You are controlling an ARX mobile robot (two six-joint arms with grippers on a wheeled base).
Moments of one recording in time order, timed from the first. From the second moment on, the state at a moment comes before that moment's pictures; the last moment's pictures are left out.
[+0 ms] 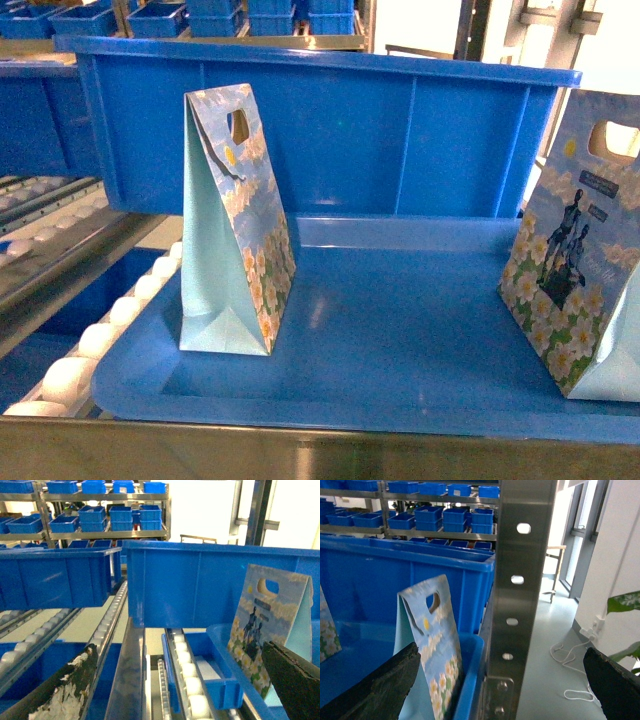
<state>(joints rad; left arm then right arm) -0.08 0.38 0.03 0.40 0.00 0.00 0.15 0.40 0.03 0.45 0.07 -0.02</state>
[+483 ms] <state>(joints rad) -0.23 0.93 0.31 0.69 0.02 -0.02 0.39 0.87 0.31 0.65 0.20 -0.01</state>
